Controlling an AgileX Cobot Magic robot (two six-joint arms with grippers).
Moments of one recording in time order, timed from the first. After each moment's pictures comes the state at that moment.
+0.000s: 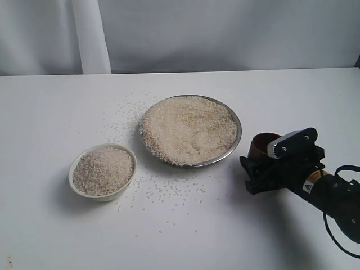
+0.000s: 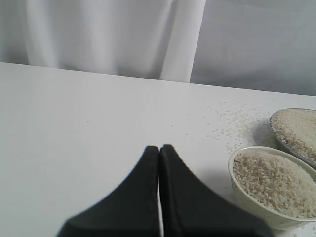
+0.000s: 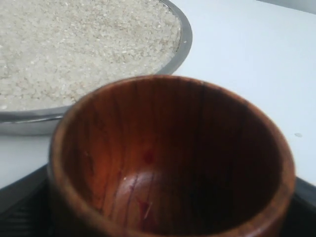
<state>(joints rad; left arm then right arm) -0.04 0.00 0.00 0.20 0.30 -0.33 0.21 2.09 -0.49 -0.24 -1.09 -0.08</state>
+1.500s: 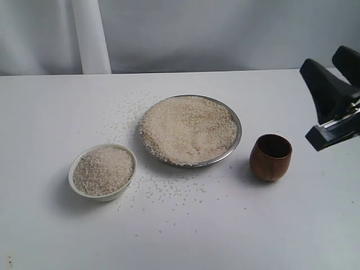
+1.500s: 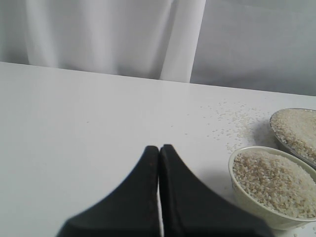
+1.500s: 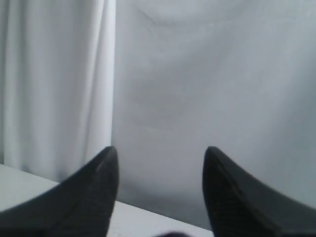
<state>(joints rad) -0.04 0.00 0.00 0.20 0.30 -0.33 0.21 1.13 -0.25 -0.30 -1.07 0.13</state>
